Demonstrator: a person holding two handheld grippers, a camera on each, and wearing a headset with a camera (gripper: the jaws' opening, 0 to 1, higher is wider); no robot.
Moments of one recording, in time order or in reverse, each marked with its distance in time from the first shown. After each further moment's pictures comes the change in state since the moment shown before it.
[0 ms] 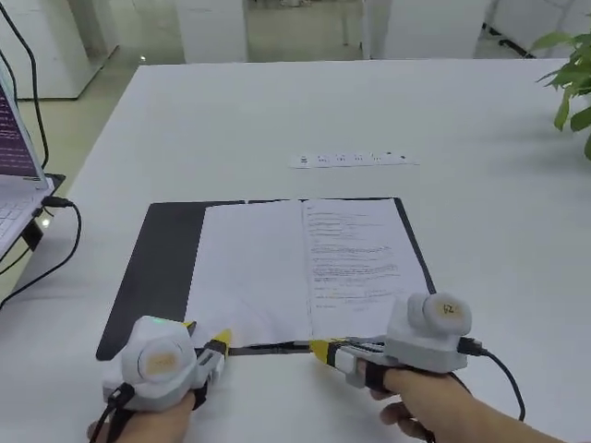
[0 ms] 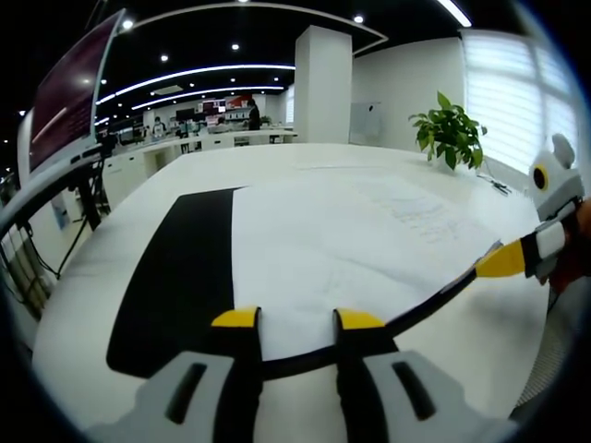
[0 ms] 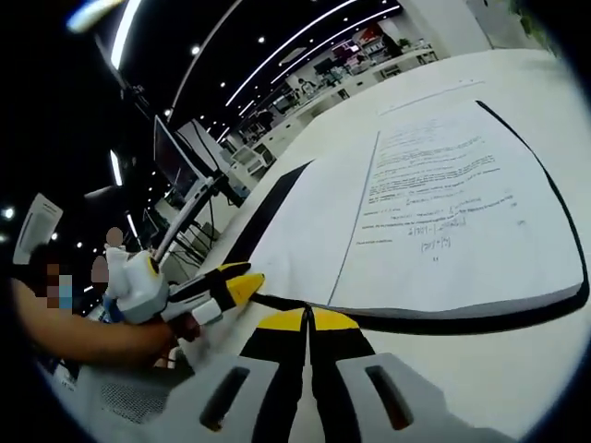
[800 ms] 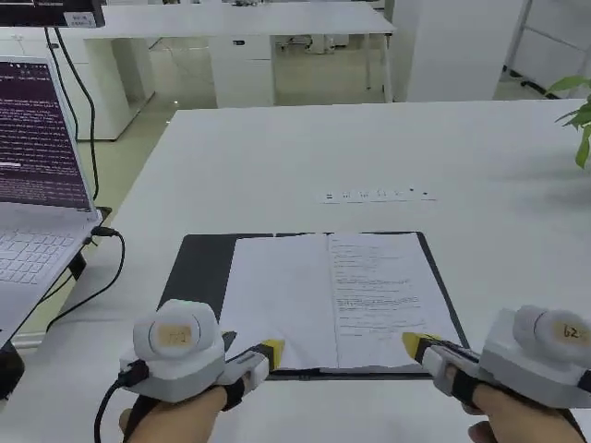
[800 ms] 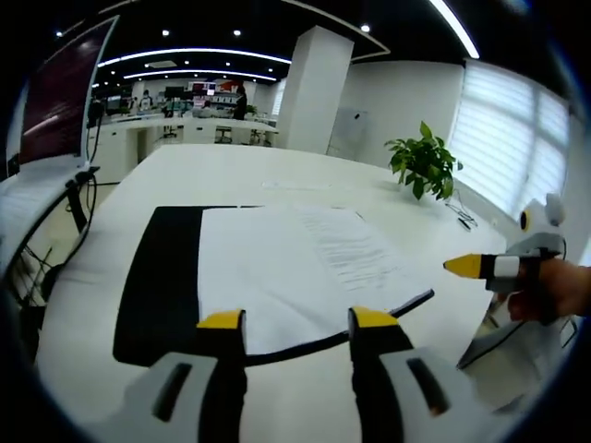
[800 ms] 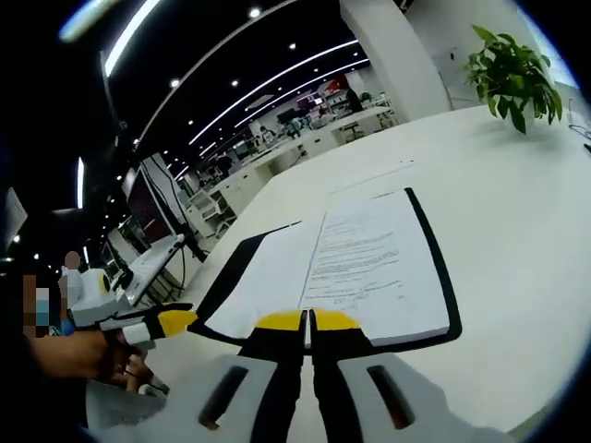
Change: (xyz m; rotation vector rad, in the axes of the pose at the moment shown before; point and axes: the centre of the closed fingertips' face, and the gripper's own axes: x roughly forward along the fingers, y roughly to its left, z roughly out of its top) left arm -0.068 -0.048 0.067 -0.140 0.034 -0.150; right arm -0.098 -0.012 0.066 -0.046 -0.249 -0.268
